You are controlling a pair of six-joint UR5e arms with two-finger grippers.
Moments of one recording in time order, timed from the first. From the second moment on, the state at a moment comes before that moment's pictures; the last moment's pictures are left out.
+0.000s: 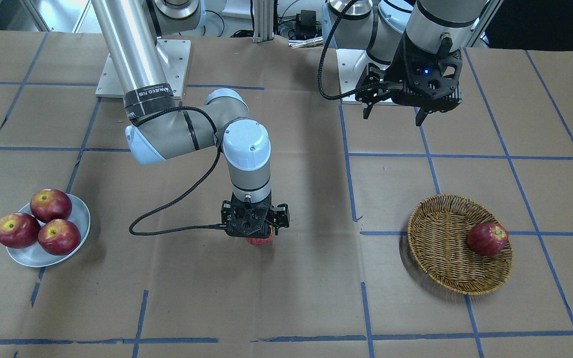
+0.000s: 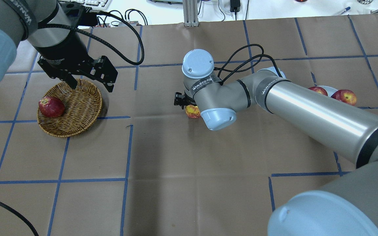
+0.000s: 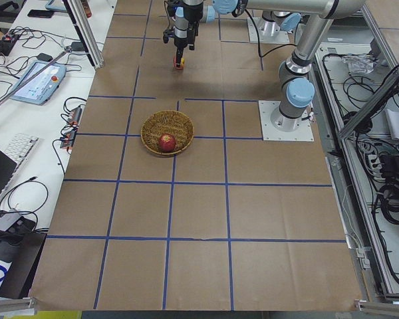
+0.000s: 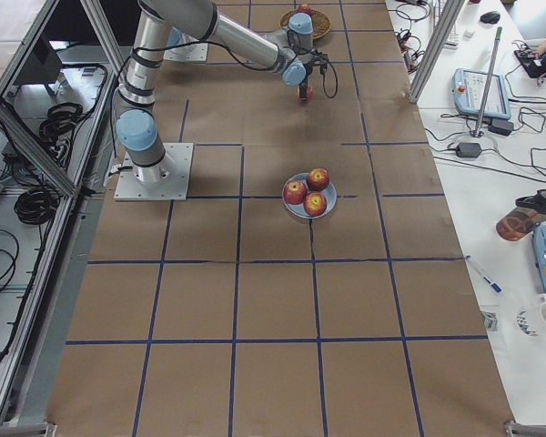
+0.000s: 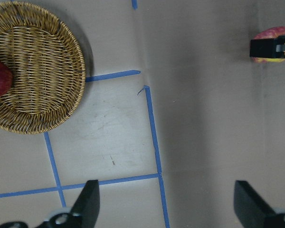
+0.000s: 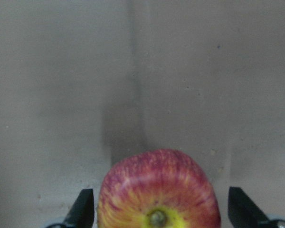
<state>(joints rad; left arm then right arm) -1.59 -1.54 -1.57 -1.62 1.57 0.12 1.95 -1.02 1.73 -2.42 -1.57 0.48</state>
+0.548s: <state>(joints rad) -1.59 -1.54 -1.57 -1.61 1.58 0.15 1.95 -1.01 1.72 -2.46 -1.58 0.47</state>
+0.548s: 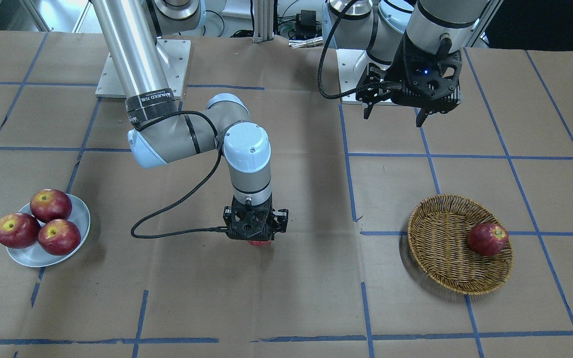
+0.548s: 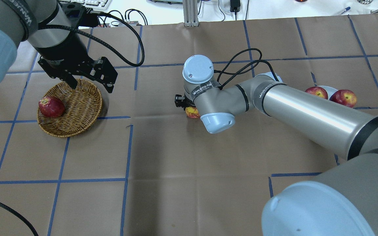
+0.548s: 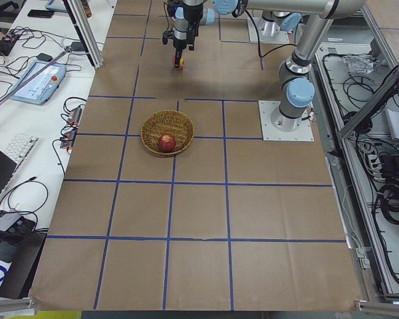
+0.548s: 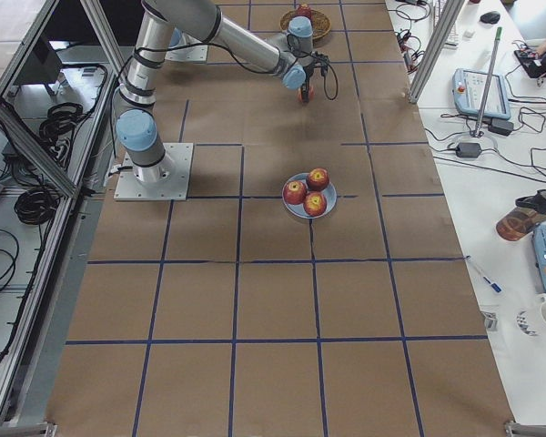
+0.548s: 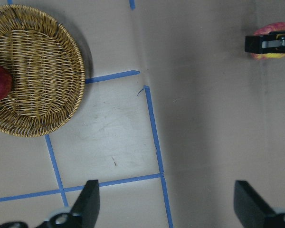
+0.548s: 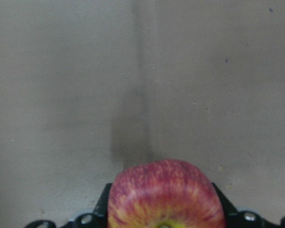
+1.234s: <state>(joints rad) -1.59 -1.54 -1.57 -1.61 1.58 0.14 1.80 -1.18 1.63 -2.20 -1.59 0.30</state>
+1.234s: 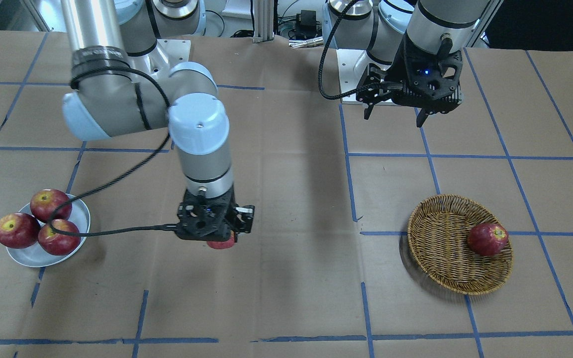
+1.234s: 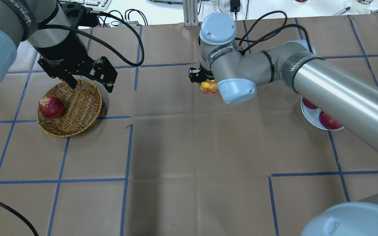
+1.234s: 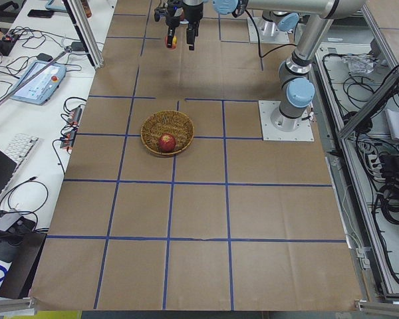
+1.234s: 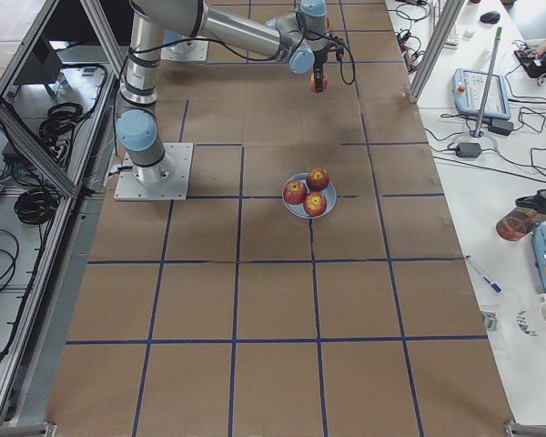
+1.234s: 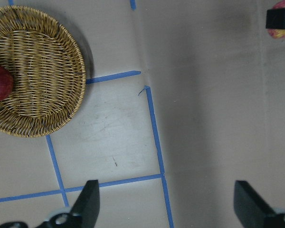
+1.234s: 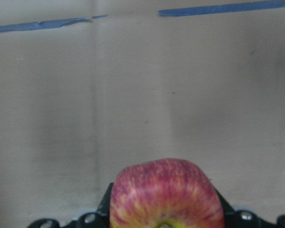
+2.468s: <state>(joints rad) -1.59 -1.54 -1.58 -1.61 1.57 0.14 1.17 -1.31 1.77 -2.09 -1.59 -0.58</state>
